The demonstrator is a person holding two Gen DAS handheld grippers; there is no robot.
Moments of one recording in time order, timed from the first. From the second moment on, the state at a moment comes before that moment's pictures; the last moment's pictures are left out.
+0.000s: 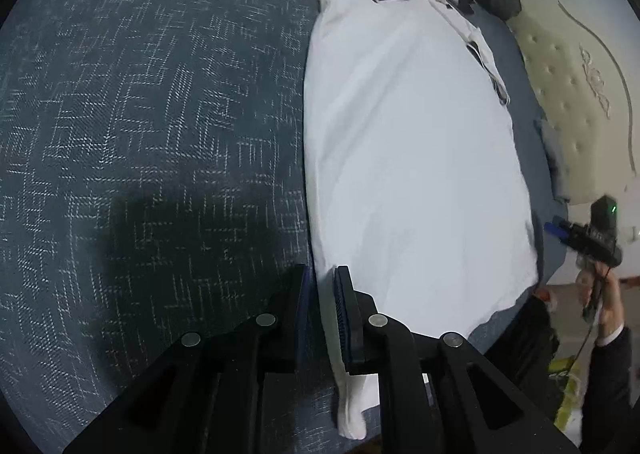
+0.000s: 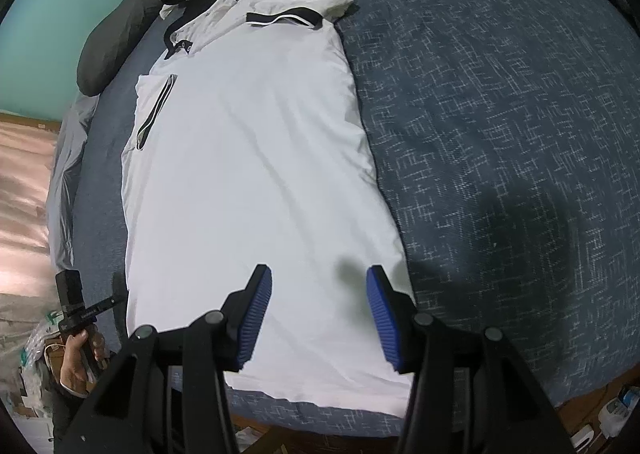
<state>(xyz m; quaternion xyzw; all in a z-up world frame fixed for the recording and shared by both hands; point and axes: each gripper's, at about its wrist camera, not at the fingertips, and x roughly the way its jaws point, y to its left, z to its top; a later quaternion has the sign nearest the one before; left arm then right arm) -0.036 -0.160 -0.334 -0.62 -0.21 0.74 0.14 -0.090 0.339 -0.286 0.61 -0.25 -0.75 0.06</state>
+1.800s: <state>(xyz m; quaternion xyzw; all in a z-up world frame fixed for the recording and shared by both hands) -0.010 -0.130 -0.330 -0.65 -0.19 0.73 0.12 -0.057 0.373 -0.307 0.62 -0.27 -0.73 0.03</state>
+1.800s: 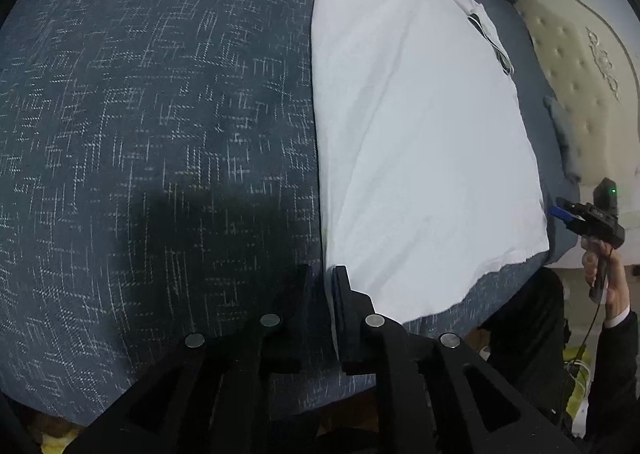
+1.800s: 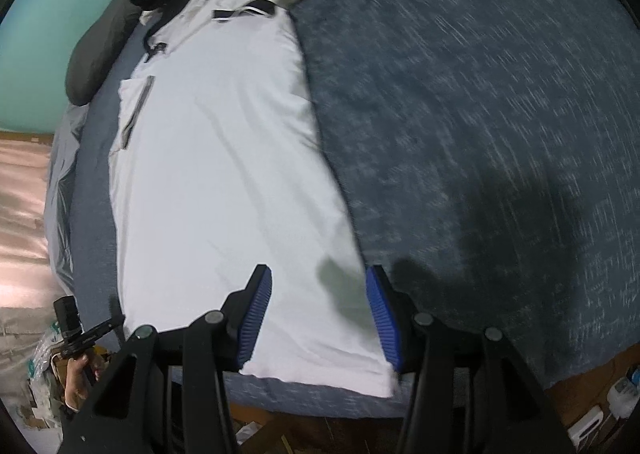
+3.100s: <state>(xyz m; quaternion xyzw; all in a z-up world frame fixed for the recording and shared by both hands) 0.011 -0.117 -0.337 -0.64 -0.21 0.72 0.14 -0.008 0.366 -0.331 0.66 -0.25 -0.71 0.07</state>
